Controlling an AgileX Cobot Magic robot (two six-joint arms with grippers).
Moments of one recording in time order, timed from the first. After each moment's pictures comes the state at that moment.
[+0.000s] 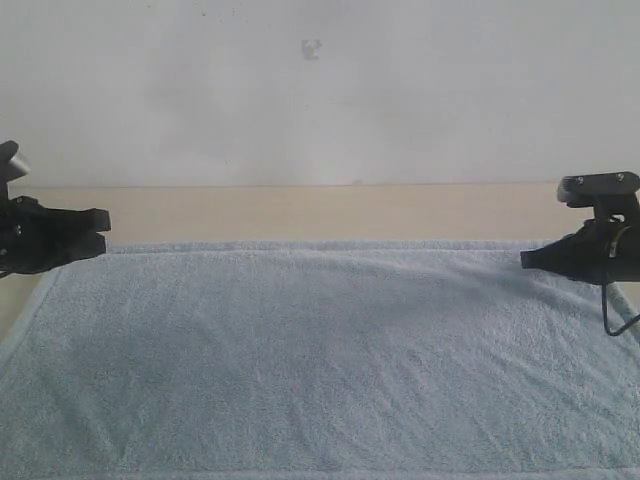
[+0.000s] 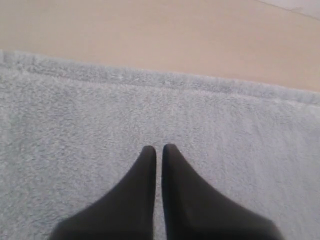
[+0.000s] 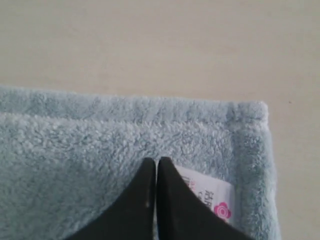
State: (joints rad) left arm 0.10 1.84 -0.93 -1.74 0.40 1.59; right arm -0.11 2.13 -1.08 -0.50 -0.28 0.37
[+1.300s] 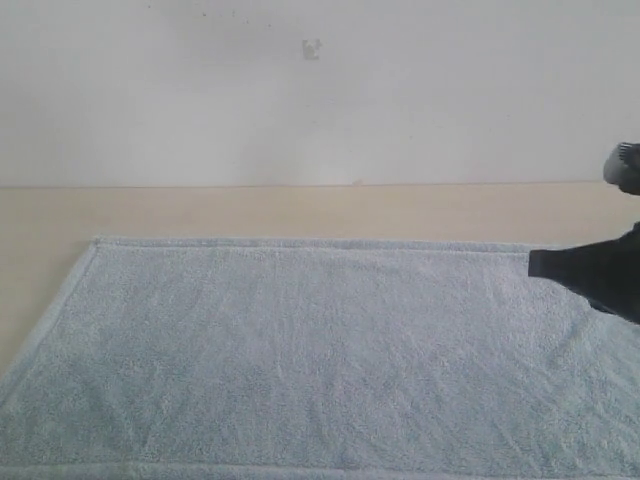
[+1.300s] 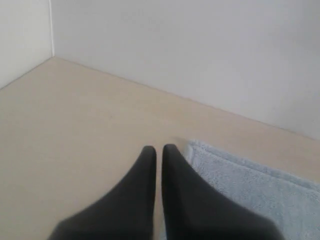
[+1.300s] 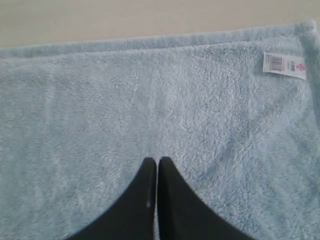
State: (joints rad) left arm 0.09 0.70 -0.38 -1.74 -0.15 1.50; right arm 0.17 1.31 -0.56 -0.48 0.05 0.75
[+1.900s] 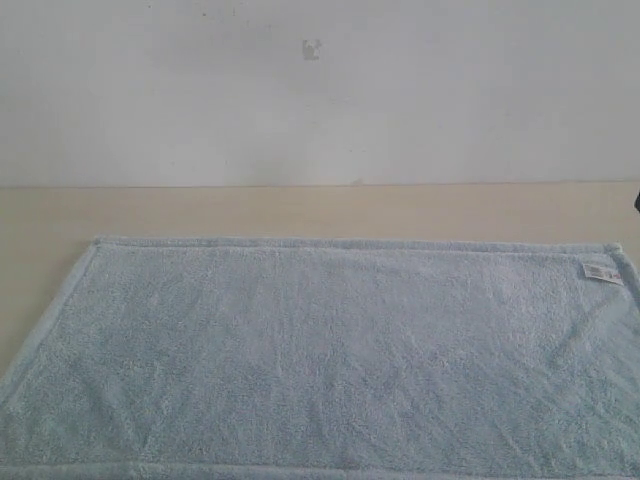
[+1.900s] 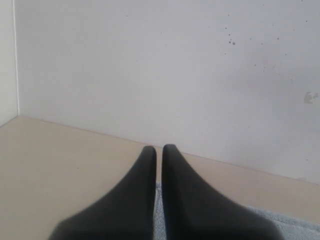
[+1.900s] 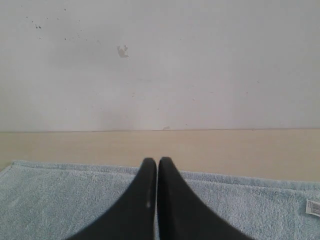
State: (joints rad) left arm 0.02 0.48 -0.36 -1.74 -0.14 1.54; right arm 0.17 0.71 -0.31 -0.48 -0.24 0.67
